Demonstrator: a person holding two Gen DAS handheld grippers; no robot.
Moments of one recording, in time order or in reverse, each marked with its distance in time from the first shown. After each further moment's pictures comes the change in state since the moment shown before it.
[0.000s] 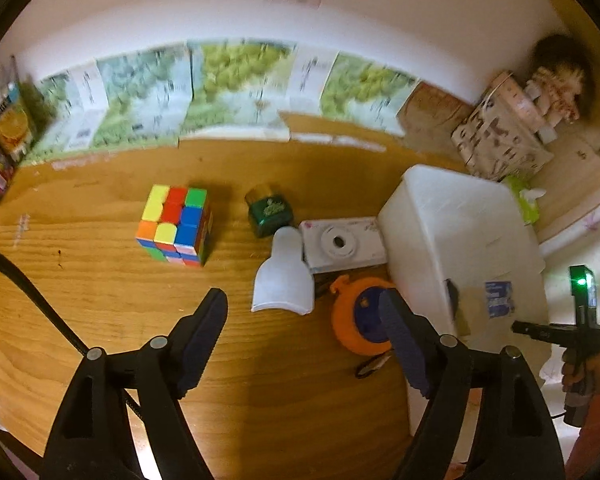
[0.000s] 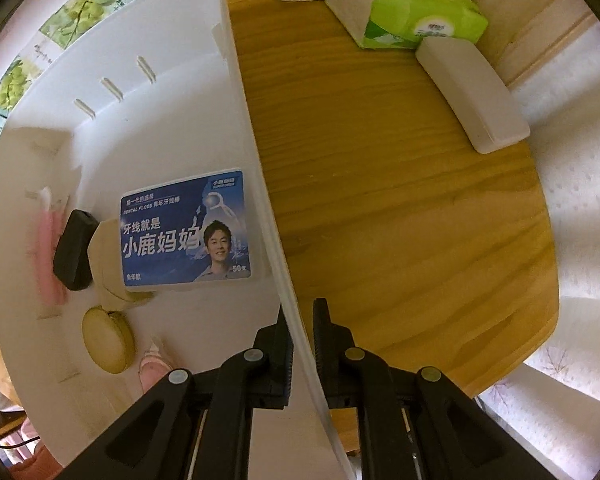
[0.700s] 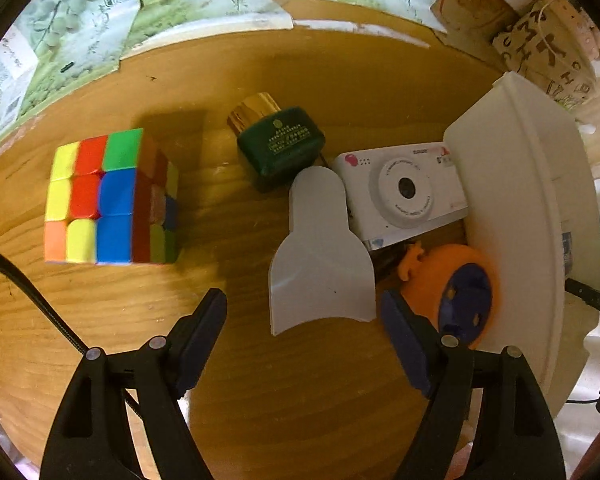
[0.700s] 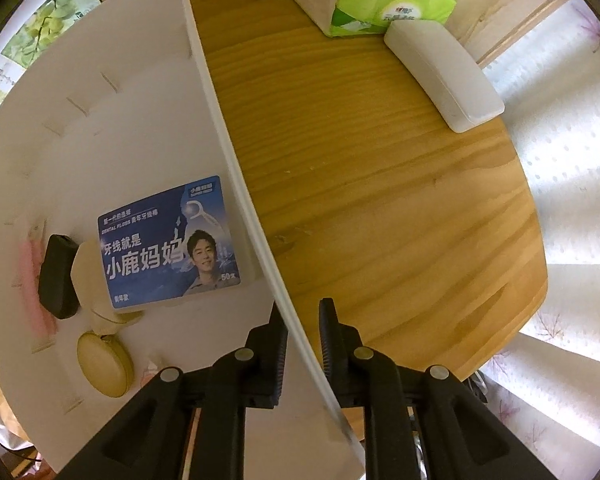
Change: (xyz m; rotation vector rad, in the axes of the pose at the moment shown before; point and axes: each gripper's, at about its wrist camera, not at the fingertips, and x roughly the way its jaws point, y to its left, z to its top) left arm 0.109 0.015 0.019 0.095 0.340 0.019; right arm -0.002 0.001 0.007 0.113 0.036 -0.080
